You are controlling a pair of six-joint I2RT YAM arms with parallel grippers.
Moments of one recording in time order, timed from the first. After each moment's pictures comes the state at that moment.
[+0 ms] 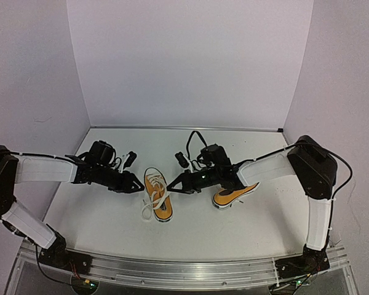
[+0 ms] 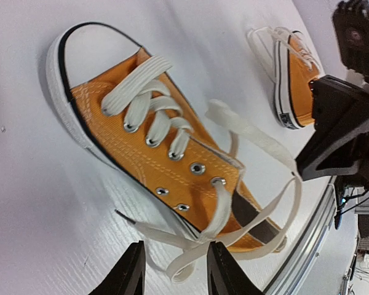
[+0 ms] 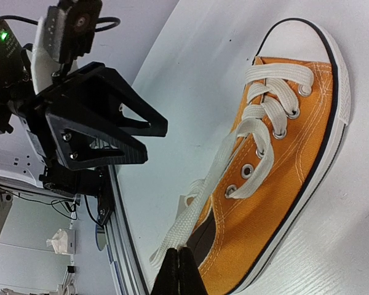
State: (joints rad) left arm -0.54 1.45 0.74 -0.12 0.50 -0.35; right arm 0.83 2.03 1.17 0.33 -0.68 0.67
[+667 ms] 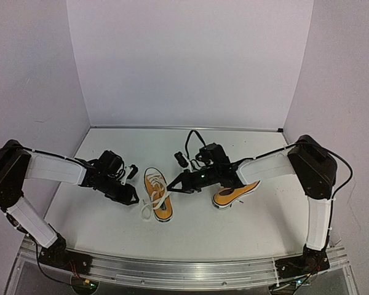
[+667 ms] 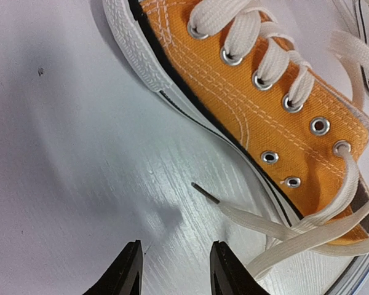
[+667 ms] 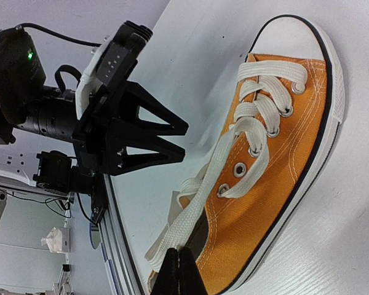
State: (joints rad) left arm -0.59 1.55 0.74 -0.24 0.24 -0.24; right arm 0.83 2.03 1.20 0.27 -0.67 0.64
